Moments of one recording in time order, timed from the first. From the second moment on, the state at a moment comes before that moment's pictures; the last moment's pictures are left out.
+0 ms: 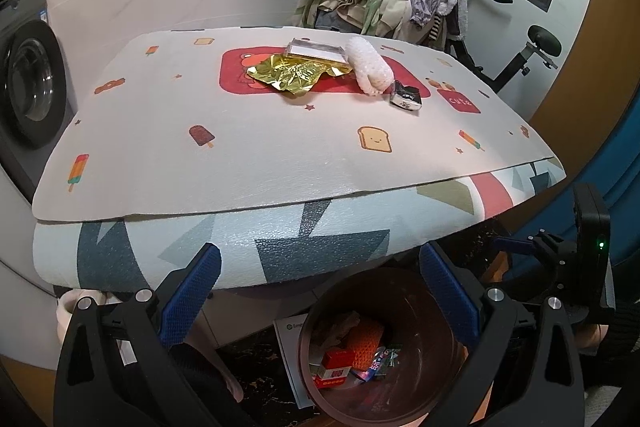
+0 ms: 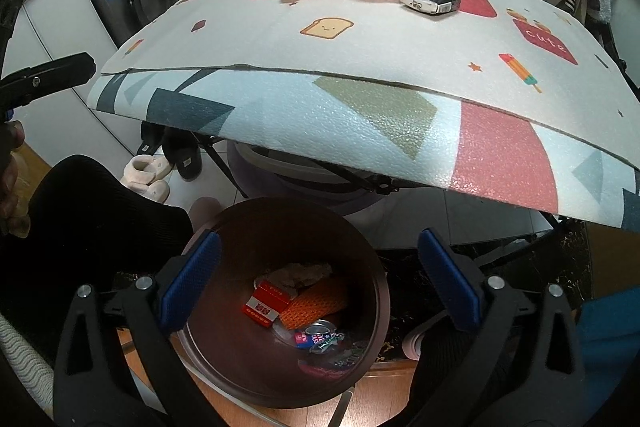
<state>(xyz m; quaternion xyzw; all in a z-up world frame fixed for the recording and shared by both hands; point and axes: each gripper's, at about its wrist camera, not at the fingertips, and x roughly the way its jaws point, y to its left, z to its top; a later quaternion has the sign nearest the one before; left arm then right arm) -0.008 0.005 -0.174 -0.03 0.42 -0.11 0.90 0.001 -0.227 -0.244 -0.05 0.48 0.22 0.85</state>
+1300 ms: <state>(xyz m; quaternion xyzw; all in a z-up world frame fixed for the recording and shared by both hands) 0.055 0.033 -0.159 -0.05 0.40 -0.09 0.91 0.095 -0.267 -0.197 0.00 0.47 0.14 0.87</state>
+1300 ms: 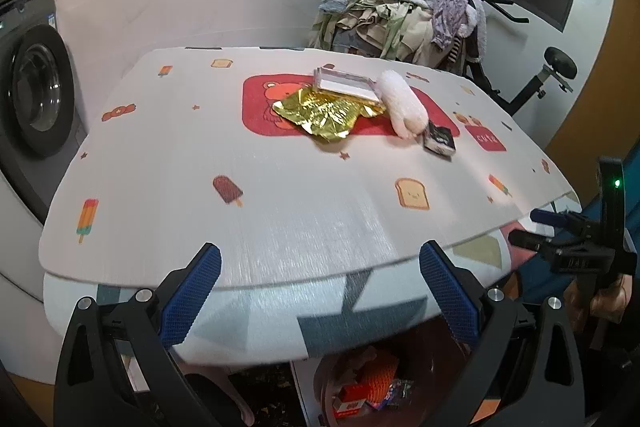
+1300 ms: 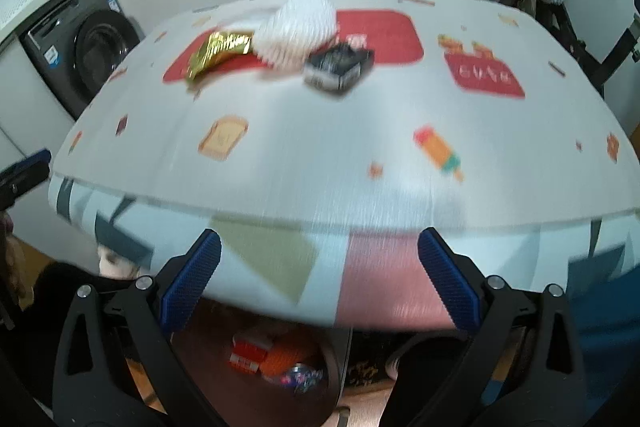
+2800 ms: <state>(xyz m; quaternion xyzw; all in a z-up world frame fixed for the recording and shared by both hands) 0.255 -0.072 -0.220 0.26 0.42 -0.10 0.86 0.218 -0.290 -0.200 0.09 0.43 0.09 0.89</state>
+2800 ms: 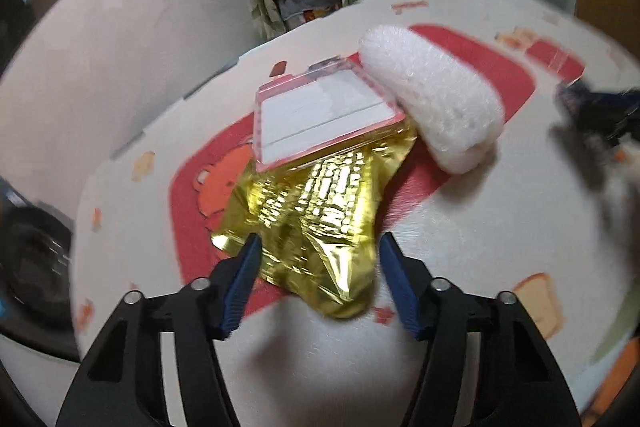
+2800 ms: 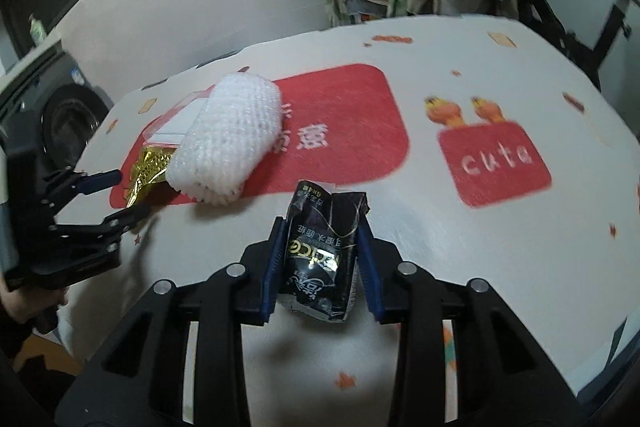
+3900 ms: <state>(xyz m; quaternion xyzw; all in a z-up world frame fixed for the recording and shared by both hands) 0.067 -0.006 -0.135 -0.07 0.45 -0.29 0.84 0.097 -0.275 -0.135 0.06 0.40 0.14 0.91</state>
